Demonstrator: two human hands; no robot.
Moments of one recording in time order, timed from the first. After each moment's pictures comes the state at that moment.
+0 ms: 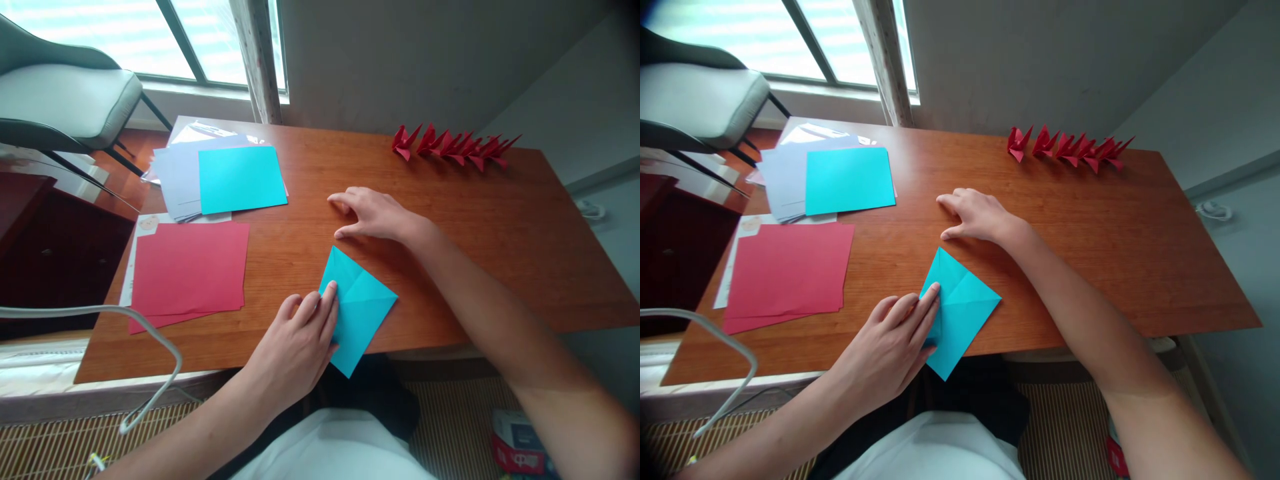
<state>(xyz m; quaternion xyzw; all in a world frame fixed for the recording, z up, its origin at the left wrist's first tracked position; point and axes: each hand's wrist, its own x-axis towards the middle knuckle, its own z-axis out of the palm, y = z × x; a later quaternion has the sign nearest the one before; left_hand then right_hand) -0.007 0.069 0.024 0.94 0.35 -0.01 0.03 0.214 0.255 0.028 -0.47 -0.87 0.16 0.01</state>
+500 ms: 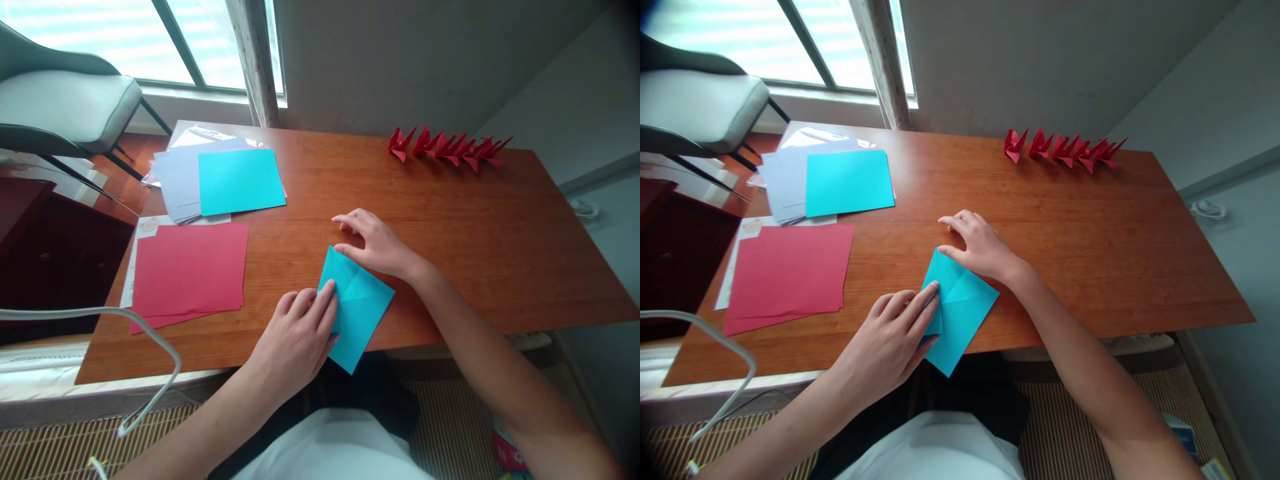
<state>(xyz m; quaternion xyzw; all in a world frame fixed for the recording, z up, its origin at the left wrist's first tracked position) -0.004 0.071 0.022 0.92 0.38 0.01 0.05 0.216 0.192 0.008 -0.48 -0.82 0.24 0.19</state>
